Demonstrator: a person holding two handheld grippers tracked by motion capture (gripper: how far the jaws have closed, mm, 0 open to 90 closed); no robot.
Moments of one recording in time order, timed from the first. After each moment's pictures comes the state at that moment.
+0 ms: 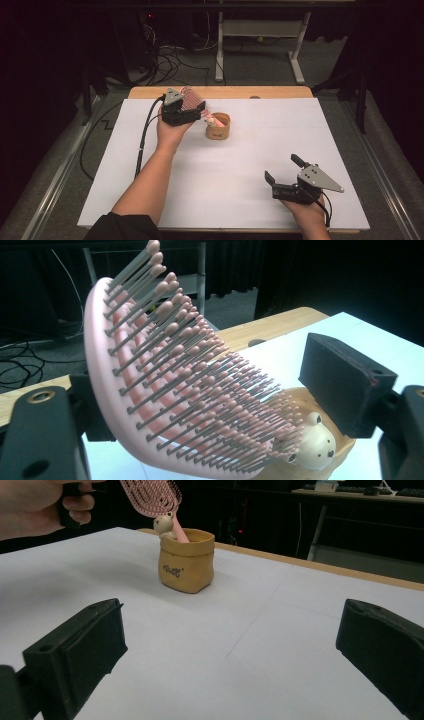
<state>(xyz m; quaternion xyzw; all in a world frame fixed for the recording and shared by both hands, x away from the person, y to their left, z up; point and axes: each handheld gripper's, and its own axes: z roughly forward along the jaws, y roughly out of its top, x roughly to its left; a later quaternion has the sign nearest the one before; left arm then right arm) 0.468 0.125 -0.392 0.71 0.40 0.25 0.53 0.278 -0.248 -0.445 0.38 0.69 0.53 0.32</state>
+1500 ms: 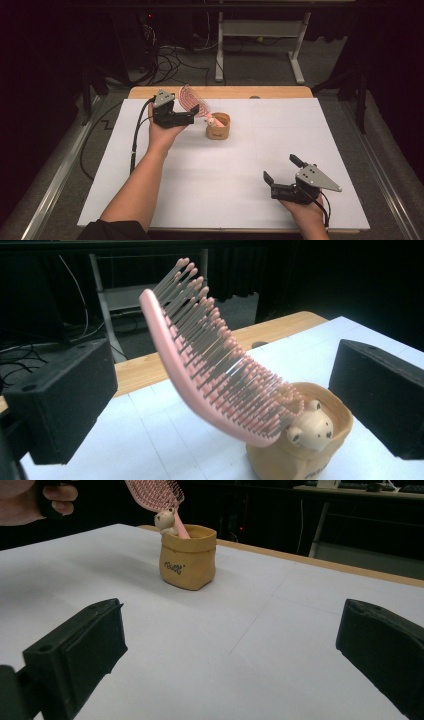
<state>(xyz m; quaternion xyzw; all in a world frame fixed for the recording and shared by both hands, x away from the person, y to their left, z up) 0.454 0.149 -0.388 0.71 0.40 0.24 0.53 0.278 -0.245 -0.447 0.38 0.70 0.52 0.31</state>
